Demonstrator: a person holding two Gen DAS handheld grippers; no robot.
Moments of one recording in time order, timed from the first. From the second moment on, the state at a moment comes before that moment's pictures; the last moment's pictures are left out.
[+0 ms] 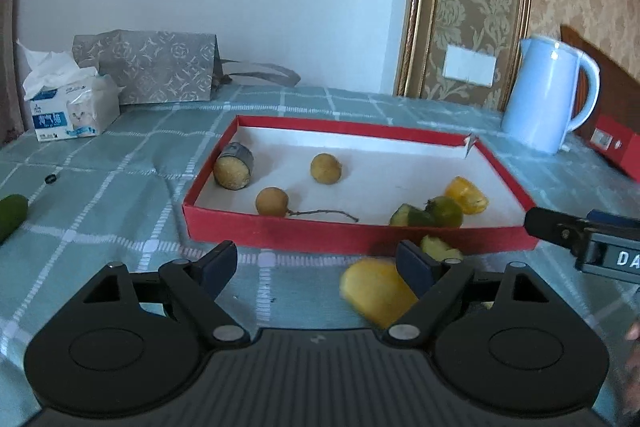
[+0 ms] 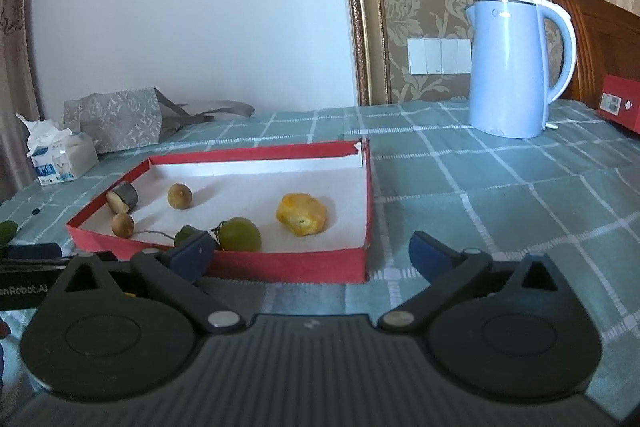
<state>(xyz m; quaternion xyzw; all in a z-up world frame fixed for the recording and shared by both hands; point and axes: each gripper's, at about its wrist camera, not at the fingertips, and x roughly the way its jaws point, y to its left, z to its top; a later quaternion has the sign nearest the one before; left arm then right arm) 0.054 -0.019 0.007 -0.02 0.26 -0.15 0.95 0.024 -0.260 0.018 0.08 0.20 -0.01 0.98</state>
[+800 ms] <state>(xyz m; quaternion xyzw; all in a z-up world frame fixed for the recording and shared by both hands) 0.064 -0.037 -0.011 -0.05 0.33 -0.13 0.93 0.022 -0.260 0.021 0.08 0.21 0.00 0.98</state>
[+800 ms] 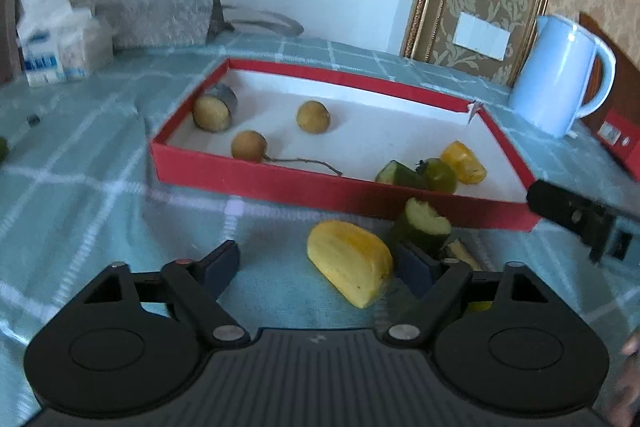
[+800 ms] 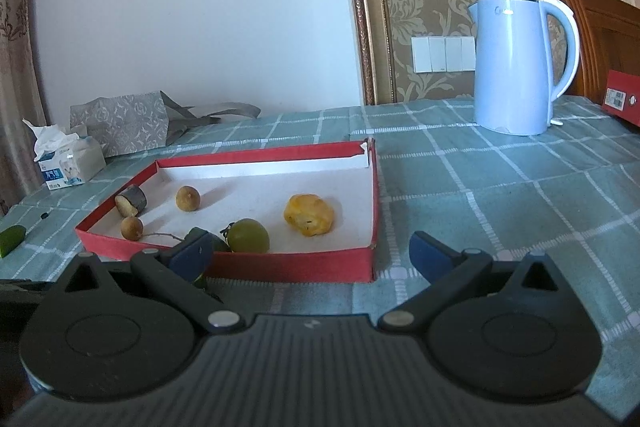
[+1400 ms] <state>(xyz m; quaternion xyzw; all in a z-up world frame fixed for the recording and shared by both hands) 0.056 -0.026 -0.005 -0.03 0.33 -0.21 0.92 0.026 -0.257 0.017 0.07 0.22 0.00 0.97</state>
